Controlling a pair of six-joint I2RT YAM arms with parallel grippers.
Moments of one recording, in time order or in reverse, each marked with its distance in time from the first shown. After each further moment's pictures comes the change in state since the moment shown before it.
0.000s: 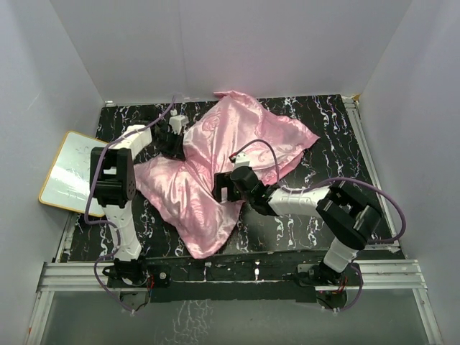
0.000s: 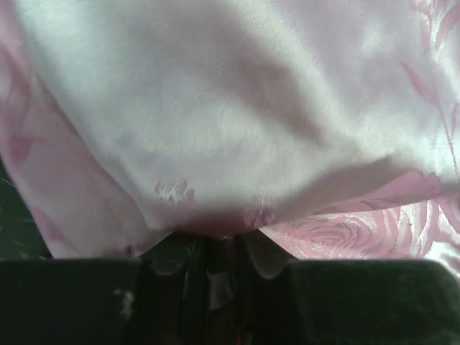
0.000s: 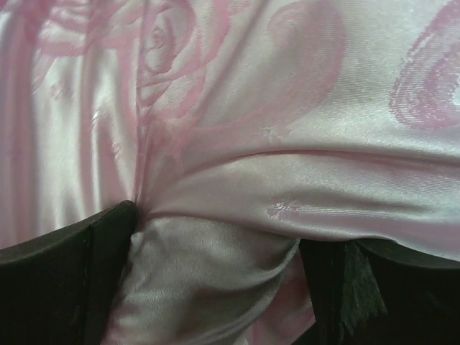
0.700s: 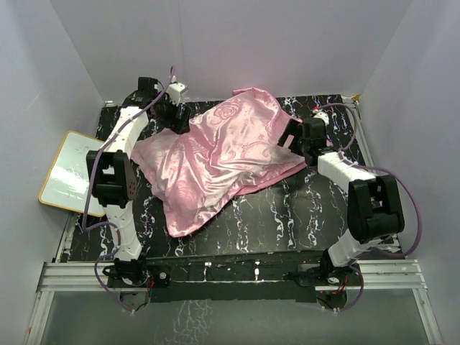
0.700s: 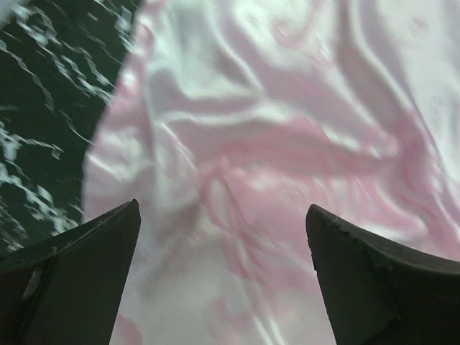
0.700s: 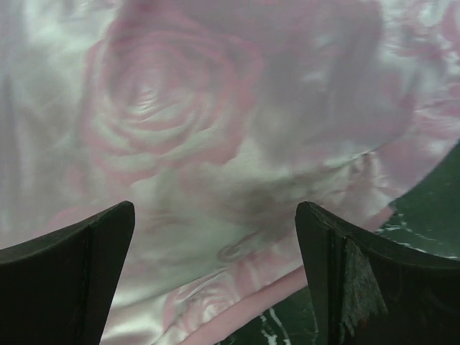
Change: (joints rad) left arm -0.016 0.077 0.453 0.010 -0.108 0.069; right arm -0.663 -0.087 0.192 -0.240 -0.100 -0.032
